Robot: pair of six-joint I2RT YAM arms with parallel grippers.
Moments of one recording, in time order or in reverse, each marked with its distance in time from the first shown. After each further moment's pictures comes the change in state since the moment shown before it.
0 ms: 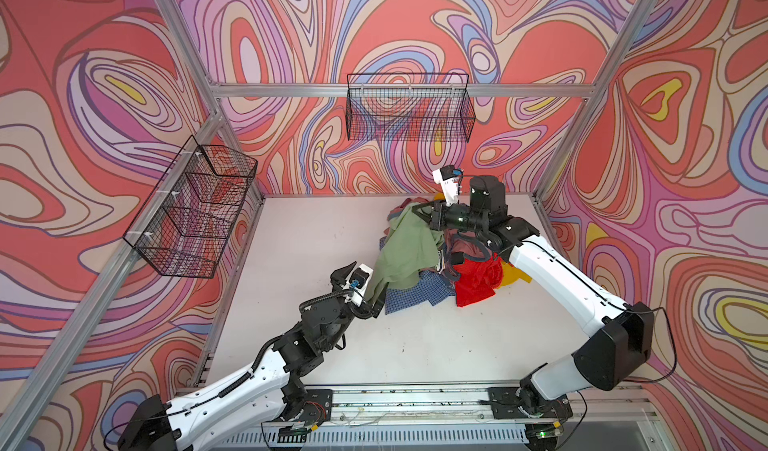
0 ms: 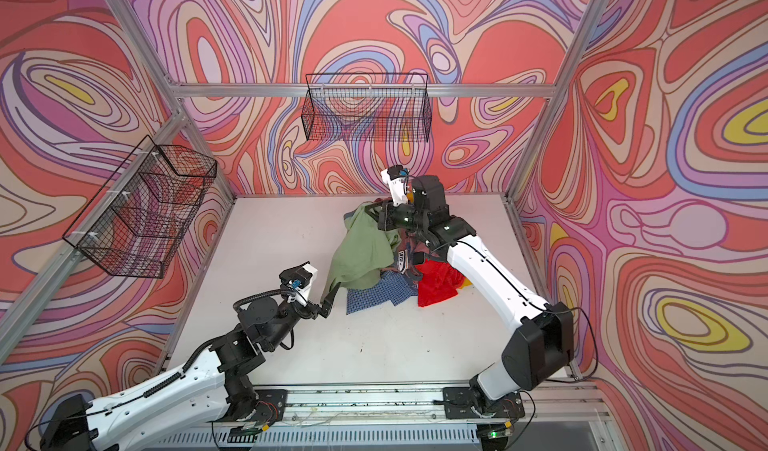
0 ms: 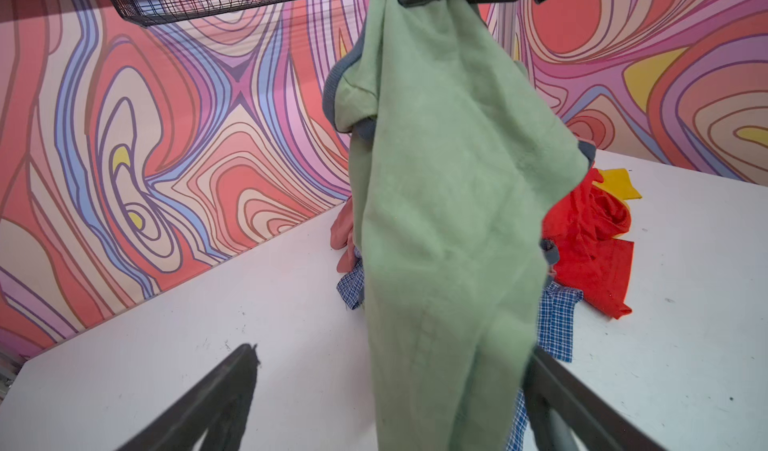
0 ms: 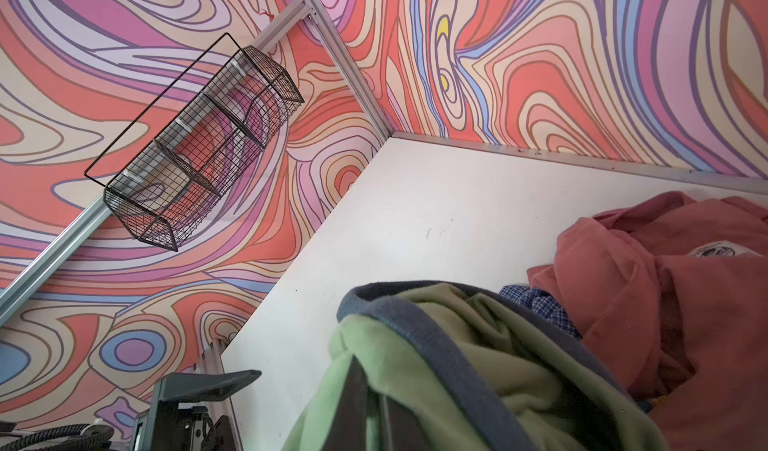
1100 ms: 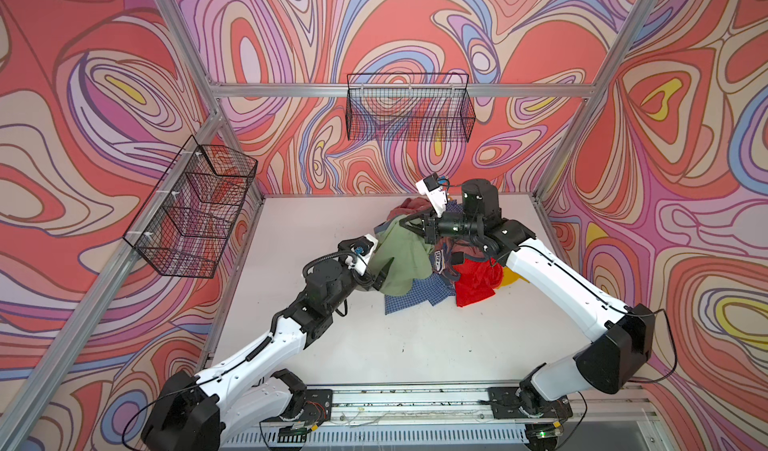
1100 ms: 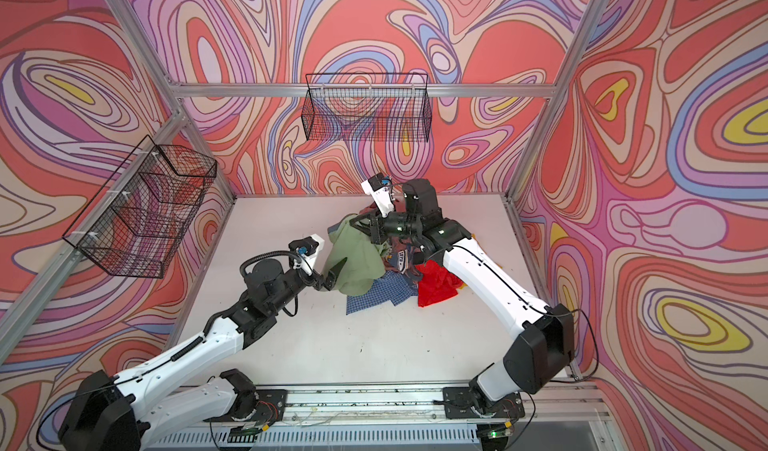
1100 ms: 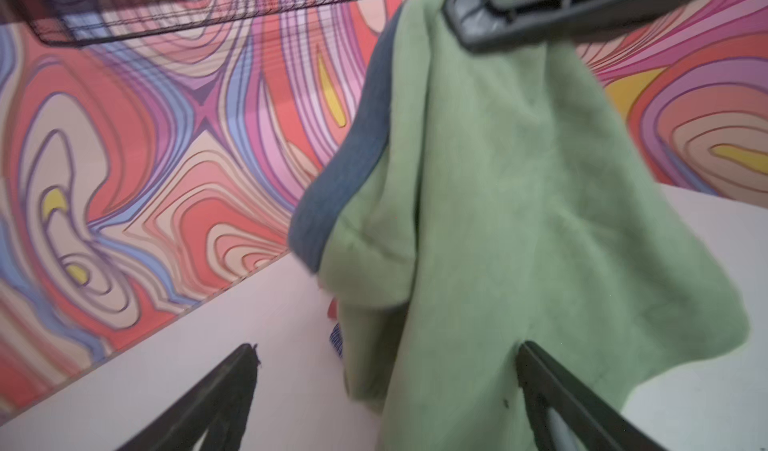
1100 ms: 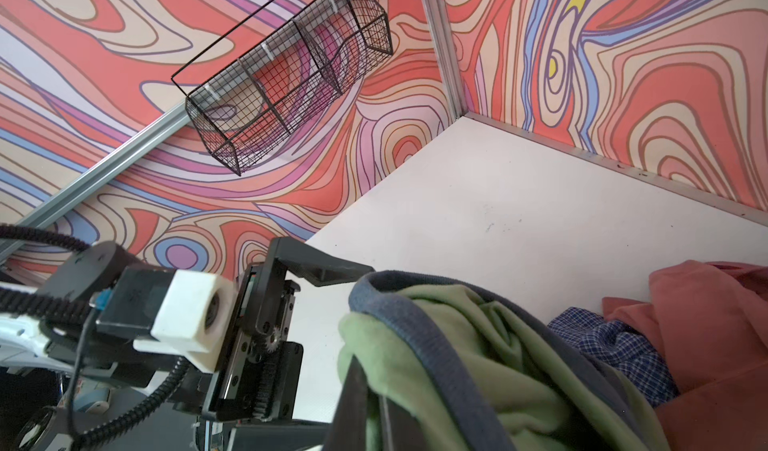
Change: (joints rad) left arm 0.261 0.335 0.275 0.051 0.439 0.026; right arm 0.068 -0.016 -0.007 -0.035 -0.183 -0.176
